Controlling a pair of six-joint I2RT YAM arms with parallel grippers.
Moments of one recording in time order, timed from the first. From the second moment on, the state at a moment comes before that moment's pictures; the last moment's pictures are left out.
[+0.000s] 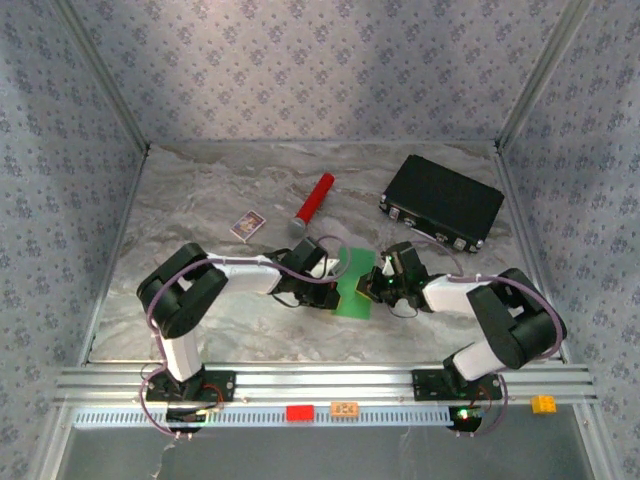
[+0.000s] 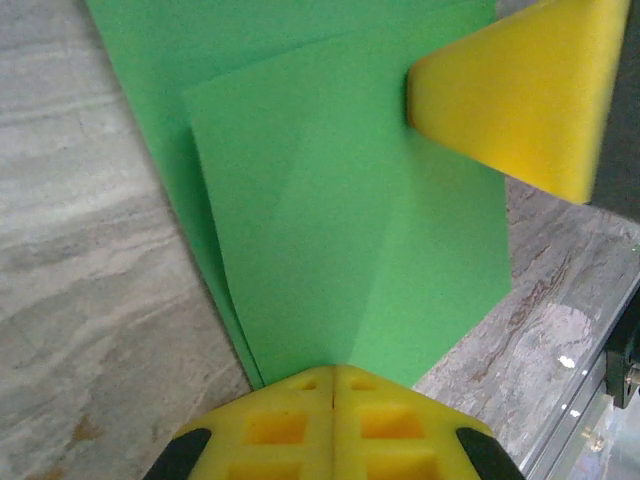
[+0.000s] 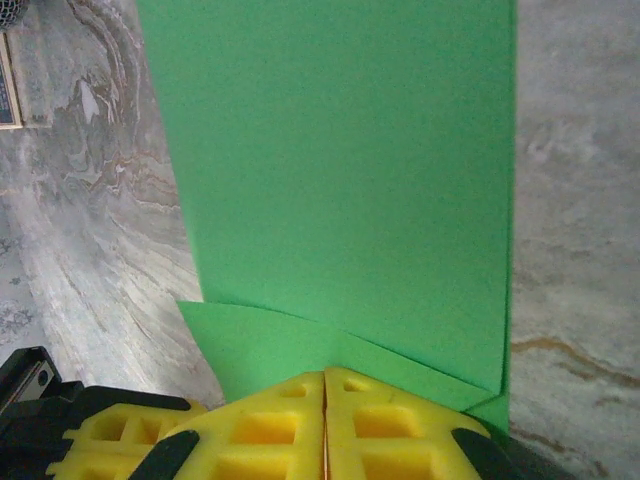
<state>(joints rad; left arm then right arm) -0.86 1.80 0.89 -0.15 0.51 -0.59 0.49 1.48 0.43 0.19 -0.45 0.96</state>
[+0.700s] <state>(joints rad) -0.86 1.80 0.89 -0.15 0.51 -0.60 0.60 1.50 0.45 0.18 -0.43 0.98</state>
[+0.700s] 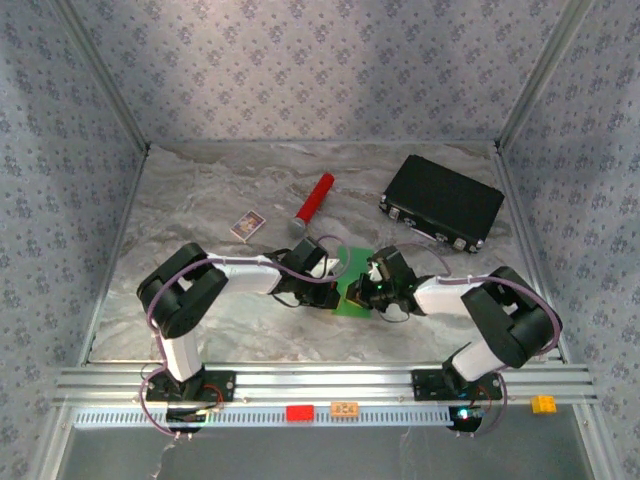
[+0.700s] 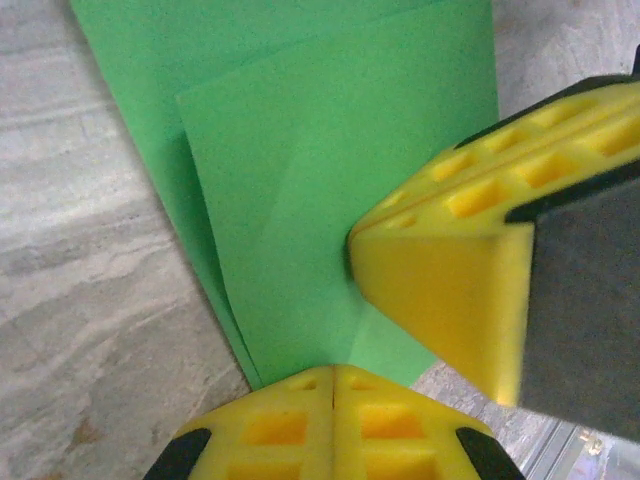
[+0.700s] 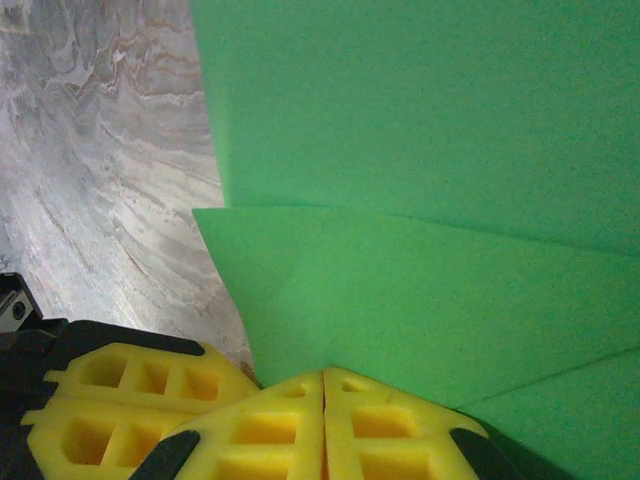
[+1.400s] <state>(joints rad) -0.86 1.80 0.88 -0.11 0.52 -0.62 0.31 1.39 0.43 0.09 -0.45 0.91</state>
